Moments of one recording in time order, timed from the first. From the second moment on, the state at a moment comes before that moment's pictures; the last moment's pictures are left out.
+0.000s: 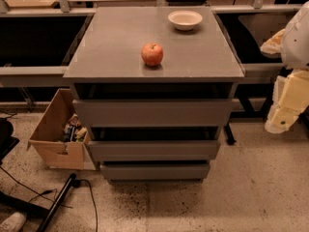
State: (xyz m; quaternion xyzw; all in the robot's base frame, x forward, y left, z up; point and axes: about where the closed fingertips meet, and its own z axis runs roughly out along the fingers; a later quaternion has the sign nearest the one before) arm 0.438 -0.217 0.976 -0.60 0.78 -0.03 0.16
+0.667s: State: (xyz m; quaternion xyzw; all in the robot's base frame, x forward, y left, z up) arm 0.433 -0.213 0.953 -0.60 0.78 -0.03 0.15
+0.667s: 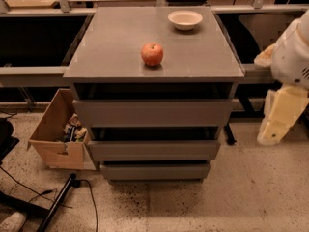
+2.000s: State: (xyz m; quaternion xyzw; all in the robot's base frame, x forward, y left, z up) arm 0.418 -0.223 0.583 -0.63 0.78 -0.01 -0.02
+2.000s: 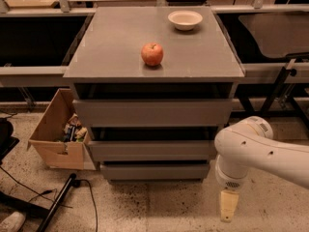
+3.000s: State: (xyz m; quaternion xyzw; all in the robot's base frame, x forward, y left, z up) arm 0.452 -0.211 0.551 -0.64 0.76 -0.04 0.02
